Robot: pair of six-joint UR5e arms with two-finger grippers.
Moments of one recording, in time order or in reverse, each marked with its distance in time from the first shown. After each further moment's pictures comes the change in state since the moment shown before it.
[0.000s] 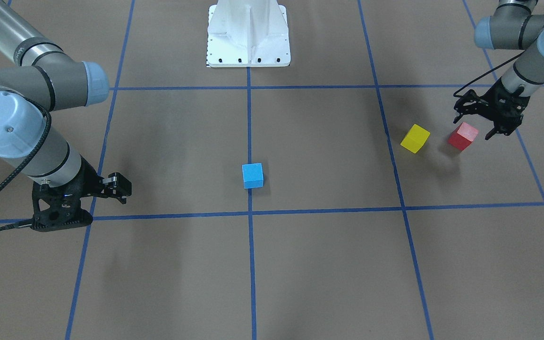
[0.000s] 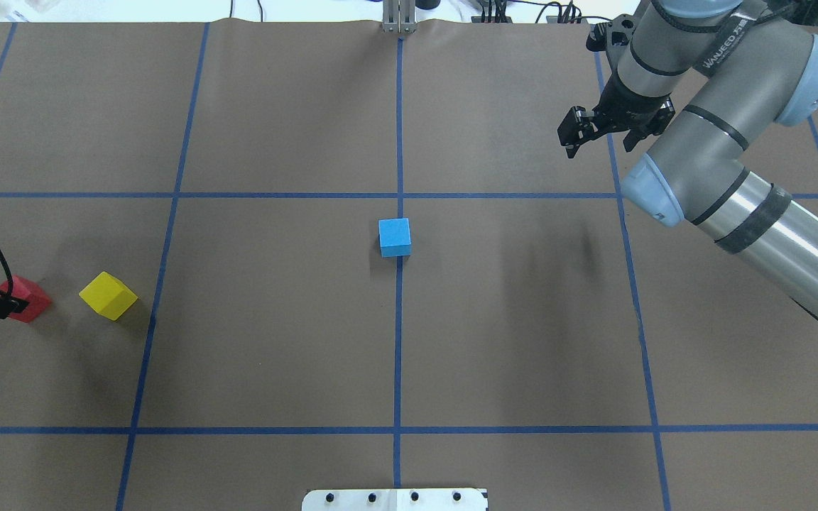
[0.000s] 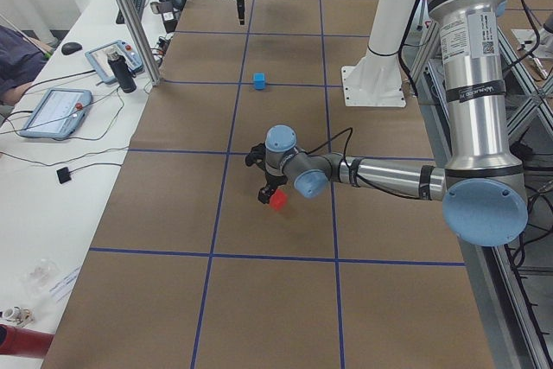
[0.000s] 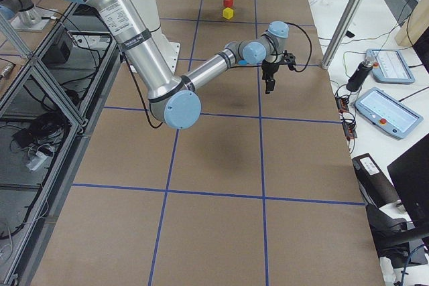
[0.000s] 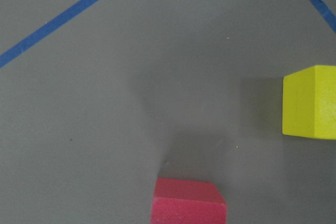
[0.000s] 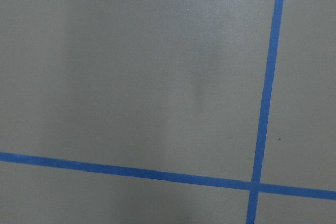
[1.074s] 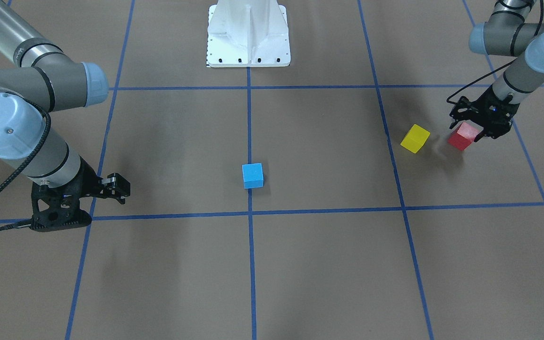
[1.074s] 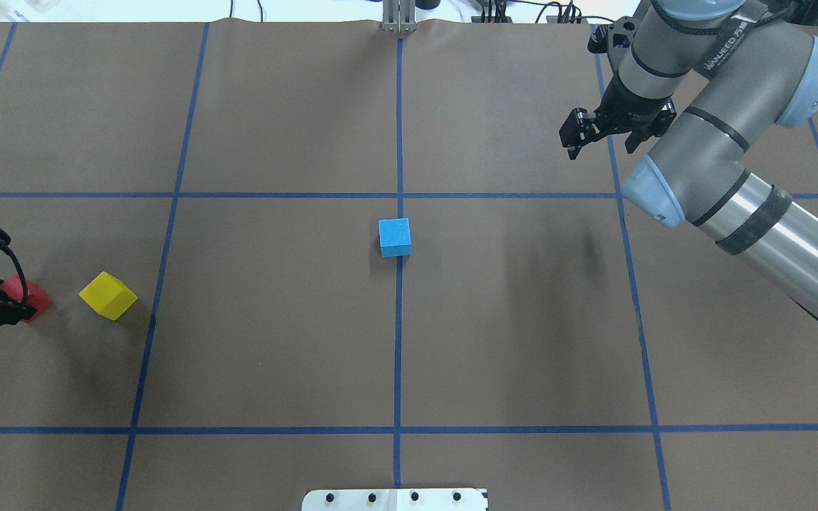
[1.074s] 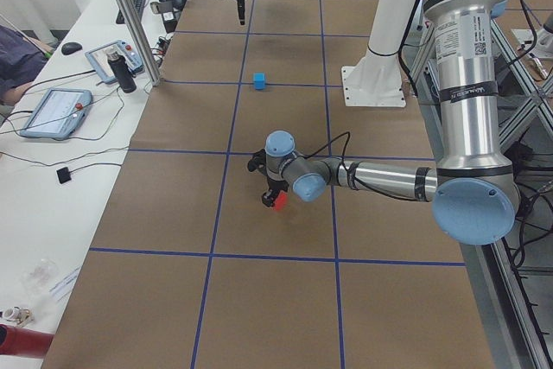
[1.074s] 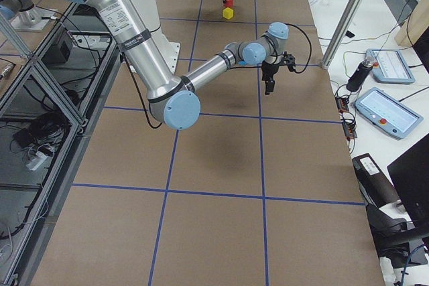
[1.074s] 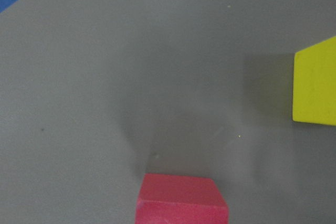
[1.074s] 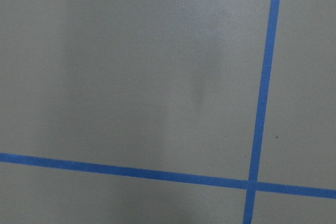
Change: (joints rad) left arm 0.034 -0.020 0.051 -0.005 0.011 0.000; right arm -0.001 -0.005 -0.002 0.000 -0.001 0.002
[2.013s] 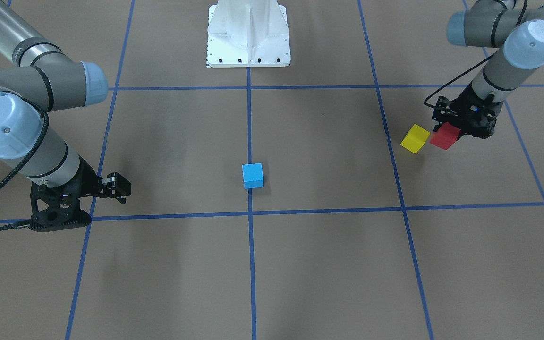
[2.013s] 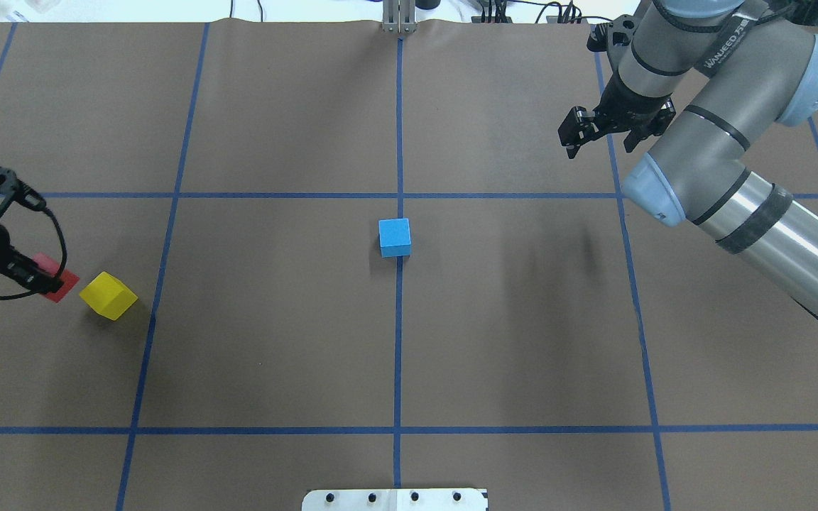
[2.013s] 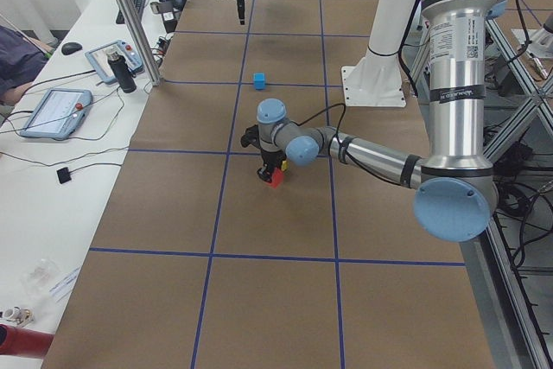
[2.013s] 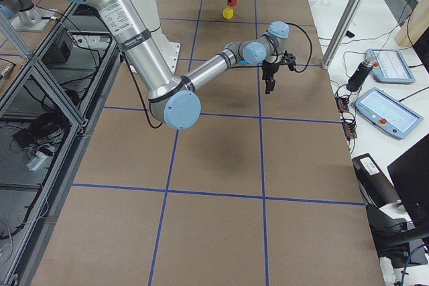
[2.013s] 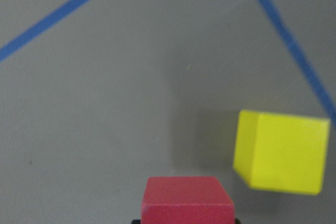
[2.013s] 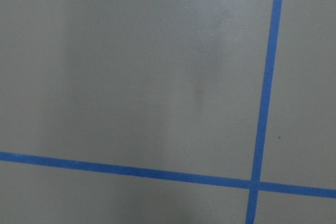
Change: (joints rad) left arm -0.010 -0.256 -0.197 0.542 -0.003 -0.078; right arm 0.009 0.003 0.003 -0.001 0.017 -0.004
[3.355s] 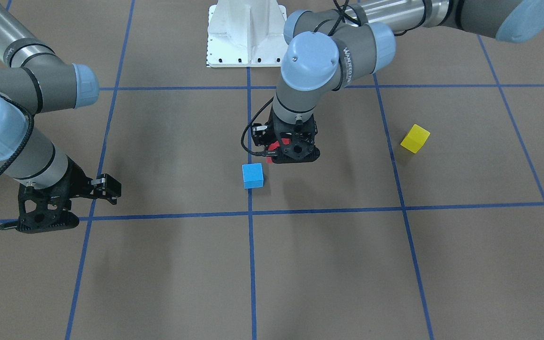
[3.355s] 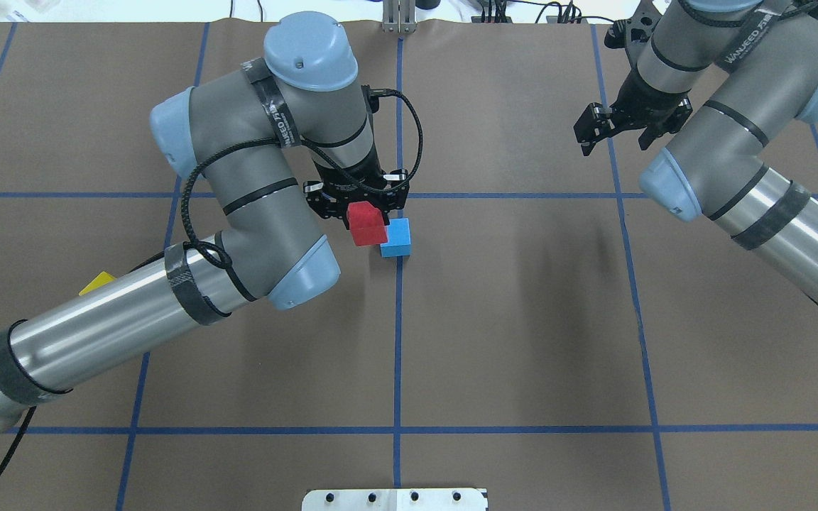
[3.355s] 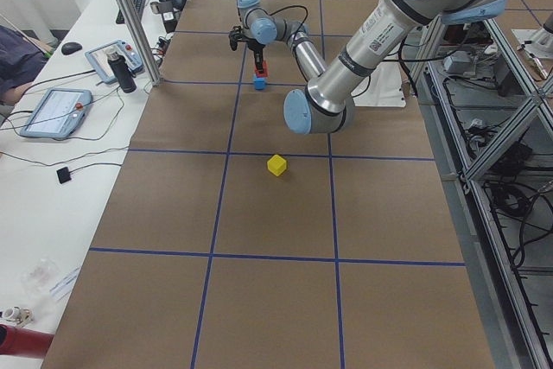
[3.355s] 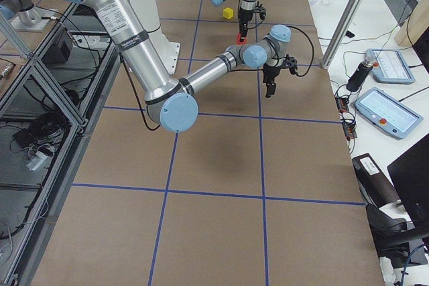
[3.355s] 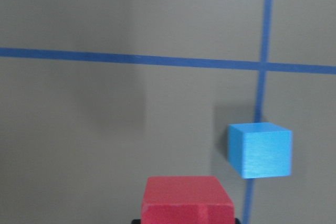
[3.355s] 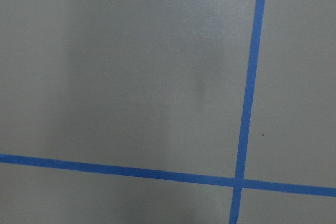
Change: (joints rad) left arm 0.239 -0.834 0.472 0.150 0.008 -0.866; right arm 0.032 -0.031 0.004 0.003 0.011 -0.047
